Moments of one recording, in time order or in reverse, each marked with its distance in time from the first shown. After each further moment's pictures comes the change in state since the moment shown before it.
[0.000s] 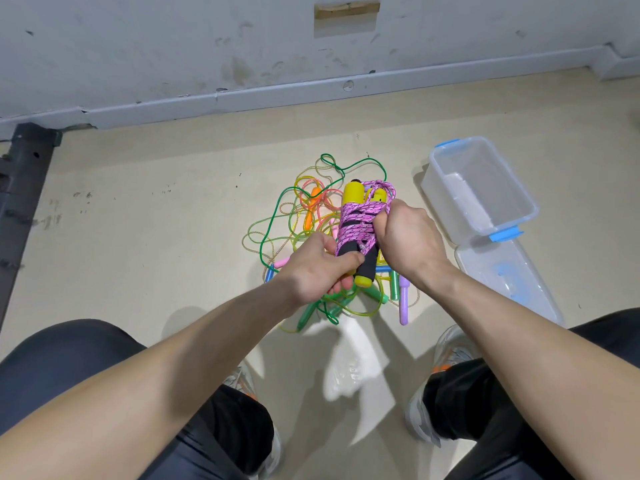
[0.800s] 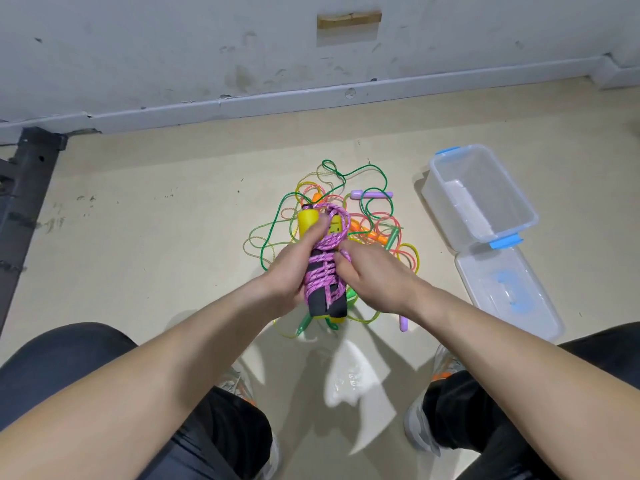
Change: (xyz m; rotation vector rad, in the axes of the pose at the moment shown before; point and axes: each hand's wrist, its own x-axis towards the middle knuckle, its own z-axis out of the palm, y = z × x) left_hand 0.016 -0.008 -0.015 -0.629 -0.077 -0.083; right_hand -0.029 -0.016 0.015 0.100 -0.385 -0.371
